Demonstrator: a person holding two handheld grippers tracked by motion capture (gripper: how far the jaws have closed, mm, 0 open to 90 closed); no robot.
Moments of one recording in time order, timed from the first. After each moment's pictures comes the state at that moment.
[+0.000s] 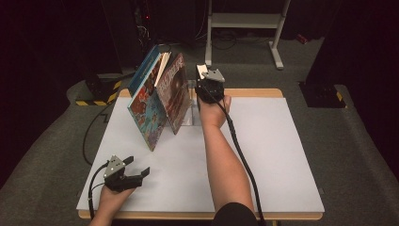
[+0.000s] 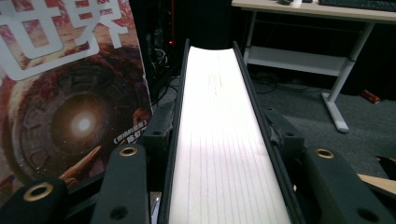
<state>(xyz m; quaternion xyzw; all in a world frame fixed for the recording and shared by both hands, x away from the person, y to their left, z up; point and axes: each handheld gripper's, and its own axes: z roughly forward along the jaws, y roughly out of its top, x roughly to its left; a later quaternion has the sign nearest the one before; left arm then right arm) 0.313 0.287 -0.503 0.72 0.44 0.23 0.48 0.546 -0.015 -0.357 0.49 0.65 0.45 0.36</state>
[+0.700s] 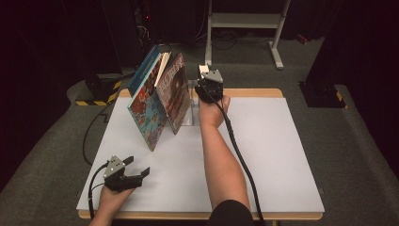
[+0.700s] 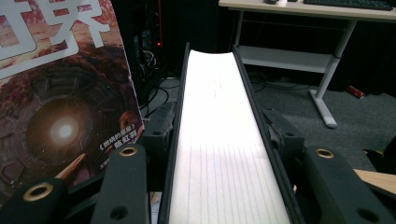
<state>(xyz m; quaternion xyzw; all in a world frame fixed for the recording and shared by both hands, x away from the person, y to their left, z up) 0.313 0.287 -0.503 0.72 0.44 0.23 0.48 0.551 -0.012 -0.363 0.51 0.64 0.44 0.38</state>
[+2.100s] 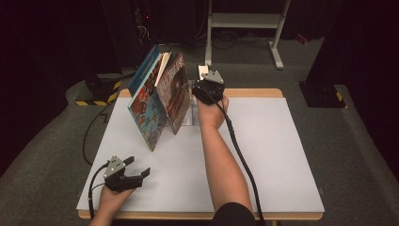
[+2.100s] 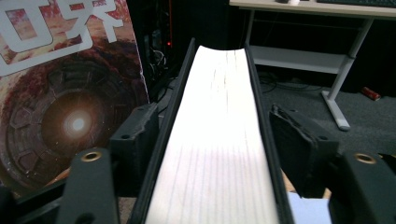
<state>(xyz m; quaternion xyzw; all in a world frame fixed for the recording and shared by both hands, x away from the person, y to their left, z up) 0.313 0.286 -0.503 0.73 0.44 0.23 0.47 0.551 -0.013 -0.367 0.50 0.65 0.45 0.36</state>
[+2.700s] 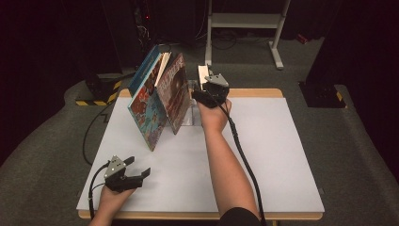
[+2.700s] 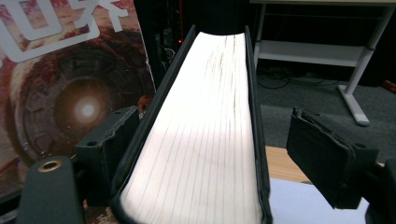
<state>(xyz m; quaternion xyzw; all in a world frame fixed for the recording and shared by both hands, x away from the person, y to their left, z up) 0.313 0.286 -0.503 0.73 0.44 0.23 0.47 0.544 -0.024 -0.372 0.50 0.65 0.47 0.33</state>
